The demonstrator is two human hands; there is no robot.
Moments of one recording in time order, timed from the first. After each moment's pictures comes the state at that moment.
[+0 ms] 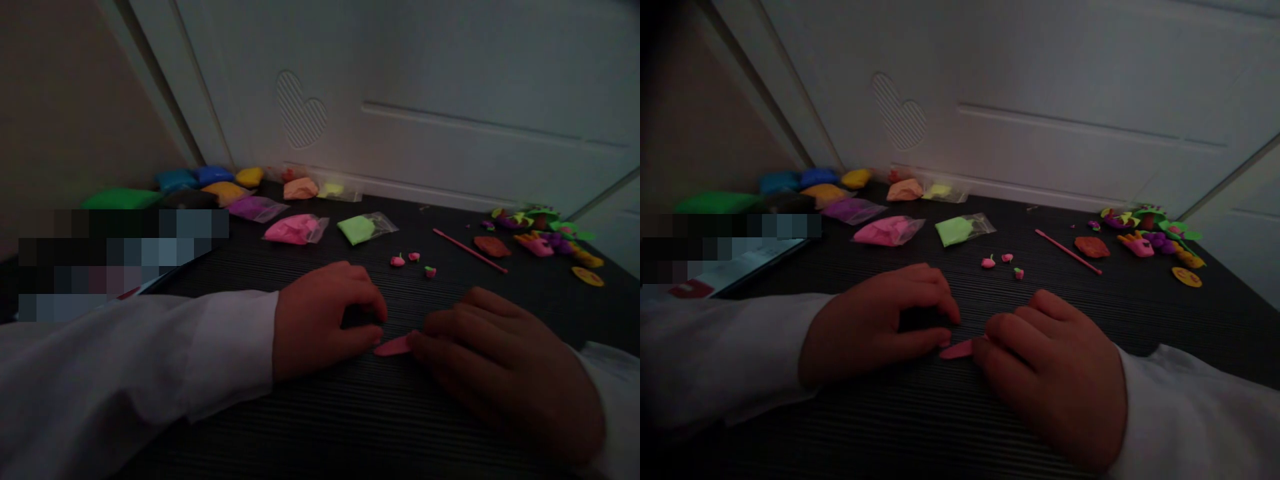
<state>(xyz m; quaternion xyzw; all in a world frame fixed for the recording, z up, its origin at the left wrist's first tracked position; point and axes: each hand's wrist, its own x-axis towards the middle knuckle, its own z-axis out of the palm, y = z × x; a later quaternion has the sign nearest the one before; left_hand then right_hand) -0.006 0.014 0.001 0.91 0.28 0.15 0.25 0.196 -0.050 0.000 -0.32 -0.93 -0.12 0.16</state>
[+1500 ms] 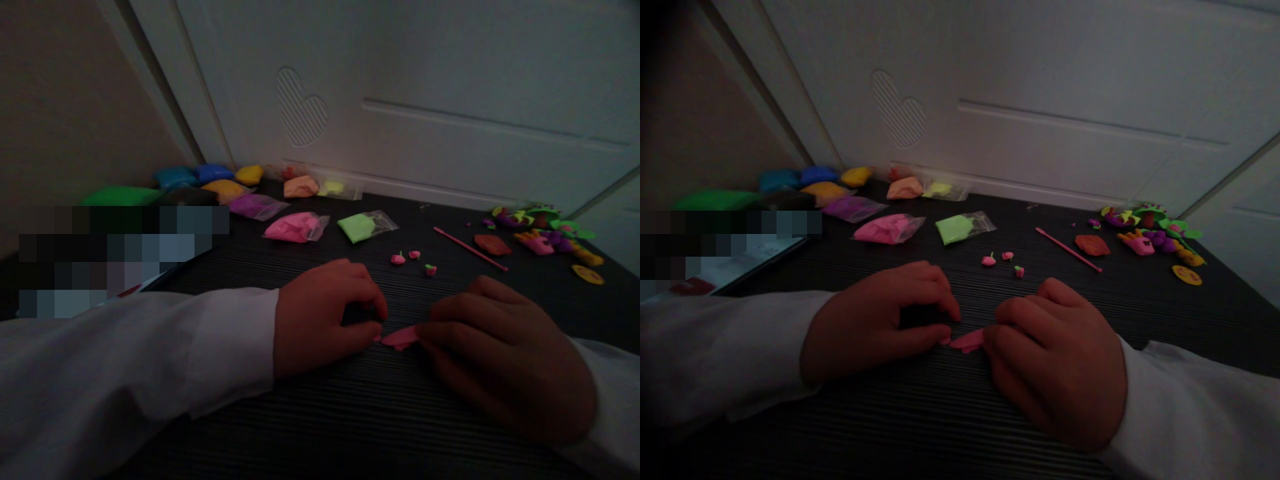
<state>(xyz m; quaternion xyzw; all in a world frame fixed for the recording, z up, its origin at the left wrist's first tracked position) -0.007 0.013 0.000 0.92 0.28 0.15 0.24 0.203 -0.048 -0.002 -0.34 -0.92 -0.08 0.18</state>
